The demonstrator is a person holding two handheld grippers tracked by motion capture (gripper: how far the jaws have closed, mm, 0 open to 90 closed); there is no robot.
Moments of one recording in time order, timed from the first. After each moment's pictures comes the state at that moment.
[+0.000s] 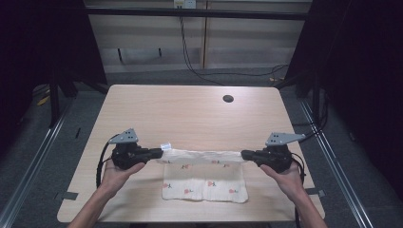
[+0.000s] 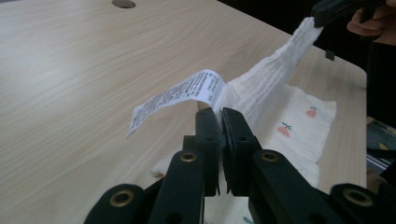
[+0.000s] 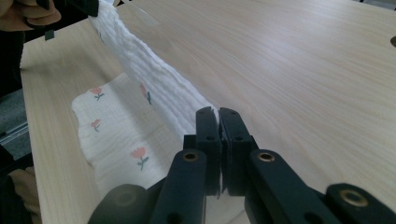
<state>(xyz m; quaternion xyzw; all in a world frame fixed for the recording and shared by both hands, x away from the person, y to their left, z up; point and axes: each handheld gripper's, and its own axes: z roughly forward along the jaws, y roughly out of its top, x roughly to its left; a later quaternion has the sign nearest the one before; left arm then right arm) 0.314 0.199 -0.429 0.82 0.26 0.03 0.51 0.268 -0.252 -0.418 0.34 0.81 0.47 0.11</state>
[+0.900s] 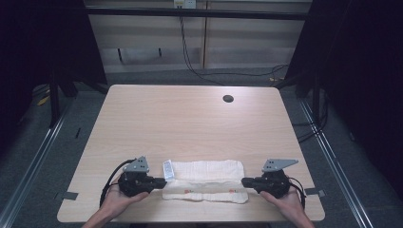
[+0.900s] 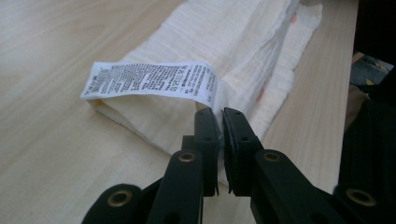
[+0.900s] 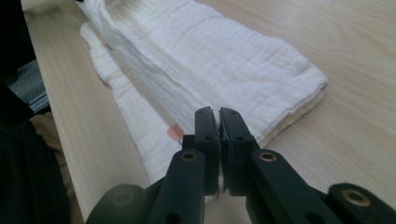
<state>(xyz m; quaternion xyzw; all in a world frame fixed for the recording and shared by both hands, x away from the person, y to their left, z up) 0.266 0.186 -0.475 0.88 0.23 -0.02 0.42 0.225 -0.252 -0.478 0.36 0.83 0.42 0.05</state>
